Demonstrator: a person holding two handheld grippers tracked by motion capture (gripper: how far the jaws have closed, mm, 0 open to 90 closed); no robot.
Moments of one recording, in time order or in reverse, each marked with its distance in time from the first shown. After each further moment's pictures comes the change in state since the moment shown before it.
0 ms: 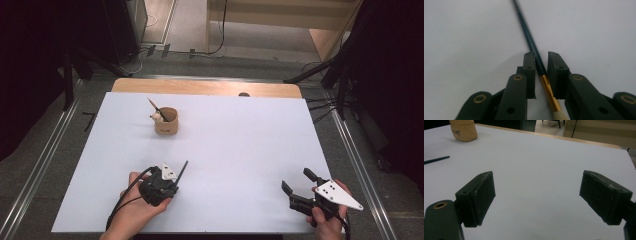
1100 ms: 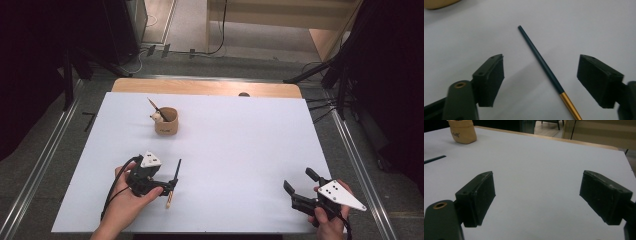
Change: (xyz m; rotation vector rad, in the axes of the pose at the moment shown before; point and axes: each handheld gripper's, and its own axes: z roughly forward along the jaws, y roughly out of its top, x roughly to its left) left arm 0.030 0.000 -0.017 -0.161 -0.054 -0.111; right arm -0.004 0.000 -0.003 -0.014 -0.002 0.004
